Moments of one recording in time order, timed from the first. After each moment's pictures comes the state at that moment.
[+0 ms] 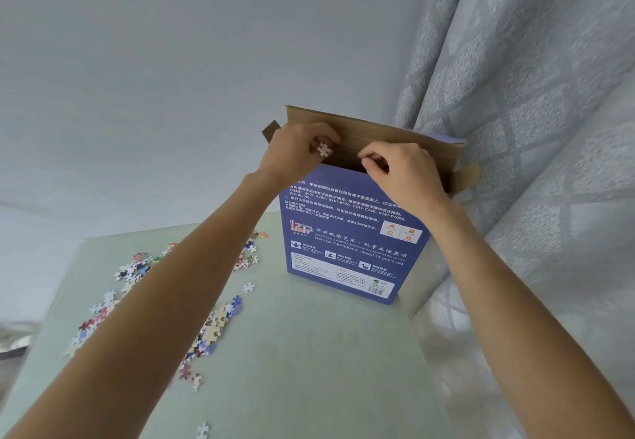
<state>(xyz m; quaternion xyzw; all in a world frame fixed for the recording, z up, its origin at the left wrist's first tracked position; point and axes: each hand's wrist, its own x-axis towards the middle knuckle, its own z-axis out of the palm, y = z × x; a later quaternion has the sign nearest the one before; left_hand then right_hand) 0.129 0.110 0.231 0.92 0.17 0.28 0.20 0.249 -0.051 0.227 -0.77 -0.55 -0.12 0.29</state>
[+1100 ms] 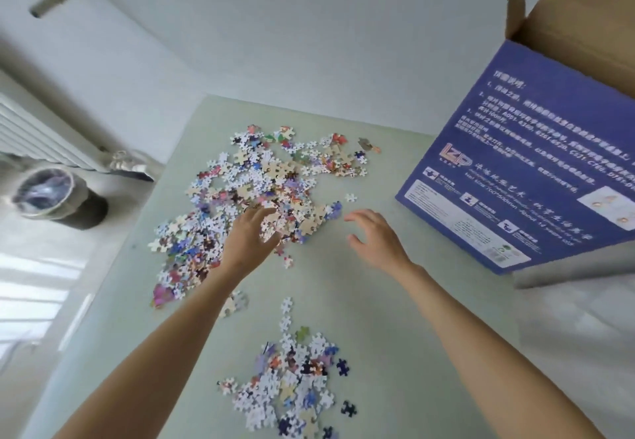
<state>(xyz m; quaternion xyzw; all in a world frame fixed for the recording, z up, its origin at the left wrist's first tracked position) -0.192 0.090 -0.038 0.79 0.56 0.07 0.26 0.057 0.008 -0.030 -0.70 -0.64 0.25 0.19</state>
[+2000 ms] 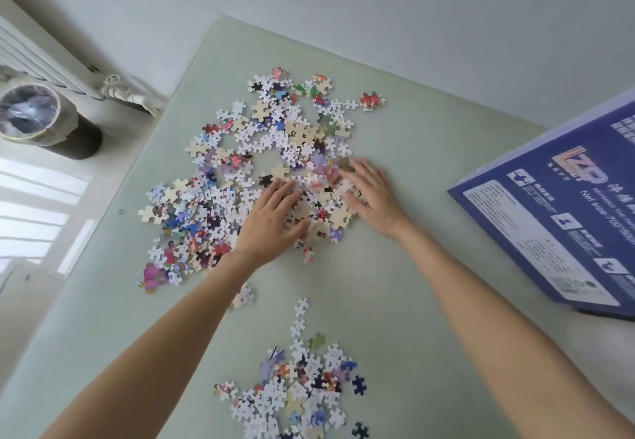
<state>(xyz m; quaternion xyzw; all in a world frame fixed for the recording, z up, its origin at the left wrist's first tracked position) -0.195 0.113 -0.107 0.82 0.51 0.02 0.25 0.042 0.111 -0.116 -0.62 -0.72 0.29 0.11</state>
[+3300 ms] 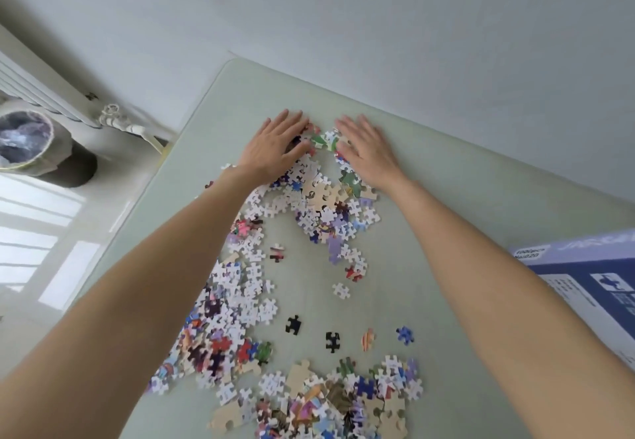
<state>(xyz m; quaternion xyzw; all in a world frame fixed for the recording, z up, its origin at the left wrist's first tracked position) -0.182 0.360 -0.139 0.85 0.48 0.05 0.21 0.023 0.314 -0.126 -0.65 -0.72 0.22 0.08</state>
